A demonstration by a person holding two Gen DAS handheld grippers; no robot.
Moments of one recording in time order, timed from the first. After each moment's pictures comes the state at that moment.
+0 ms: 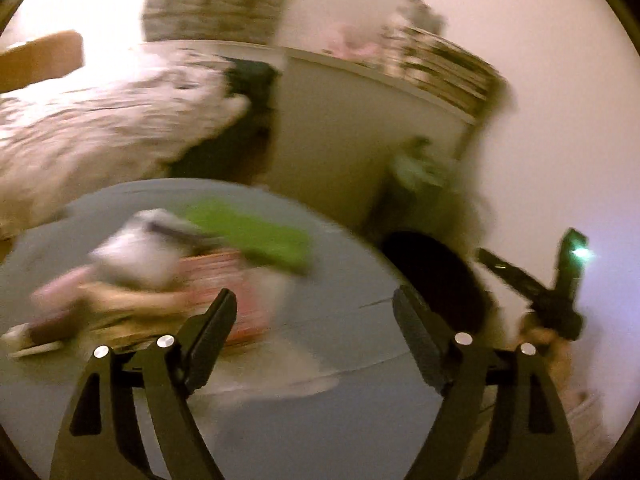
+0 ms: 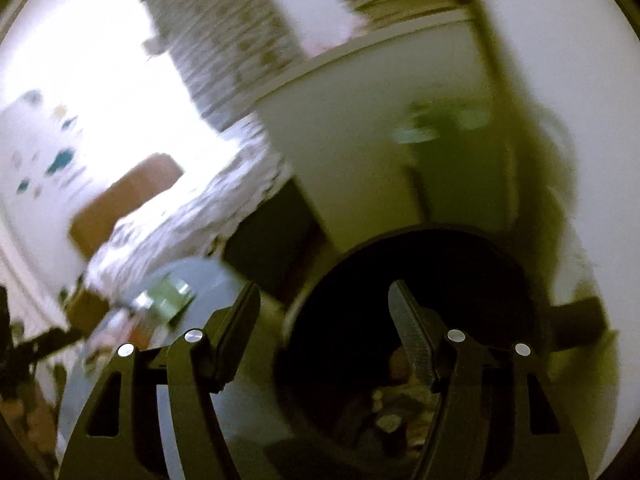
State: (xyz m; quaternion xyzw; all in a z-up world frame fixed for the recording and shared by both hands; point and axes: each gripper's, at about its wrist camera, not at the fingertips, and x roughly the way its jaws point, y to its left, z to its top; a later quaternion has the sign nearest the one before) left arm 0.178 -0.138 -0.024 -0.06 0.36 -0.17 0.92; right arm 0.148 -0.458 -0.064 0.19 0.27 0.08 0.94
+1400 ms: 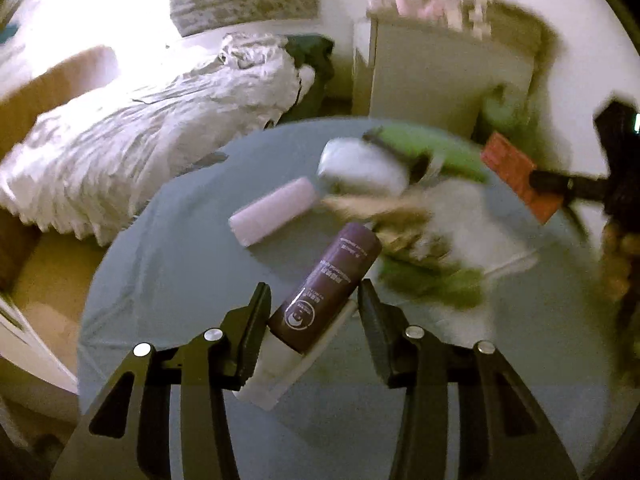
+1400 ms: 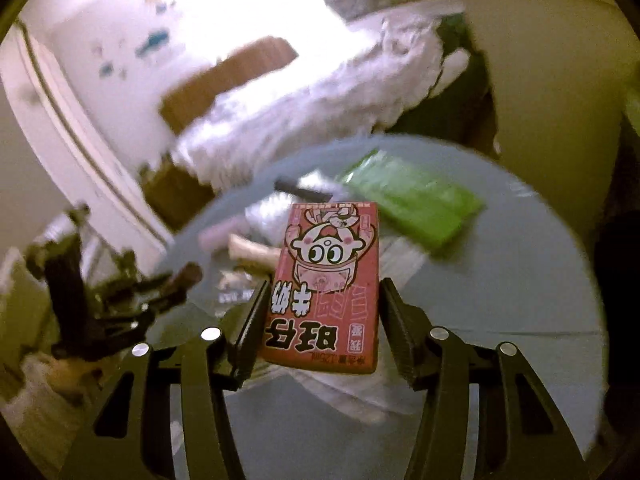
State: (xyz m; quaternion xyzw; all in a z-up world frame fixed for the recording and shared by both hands) left arm 0.153 0.004 -0.067 0.02 0.39 -0.10 0.91; right arm 0.175 -0.245 -0.045 0.13 0.38 0.28 0.87
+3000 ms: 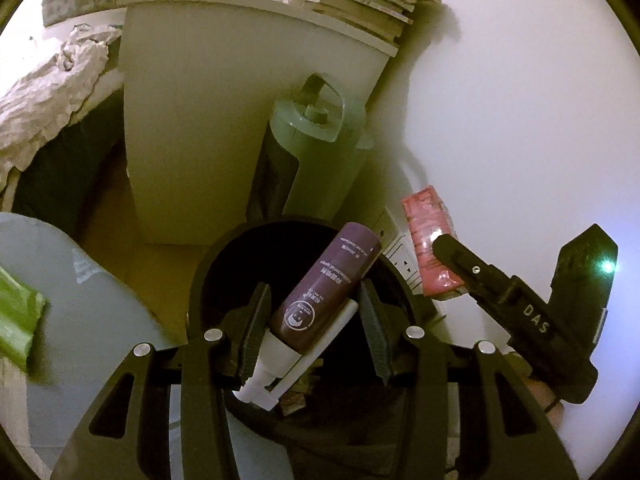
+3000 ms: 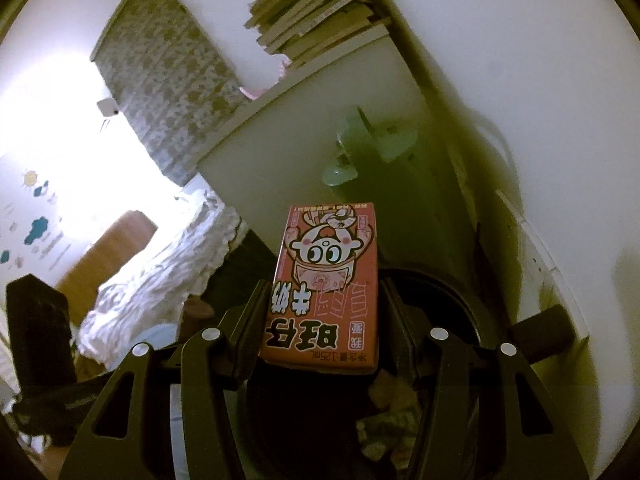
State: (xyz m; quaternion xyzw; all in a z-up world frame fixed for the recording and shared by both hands) left arm 0.272 -0.366 -0.061 -0.05 0.41 -0.33 0.85; right arm 0.148 -0.545 -0.067 0.28 0.22 -0.02 0.93
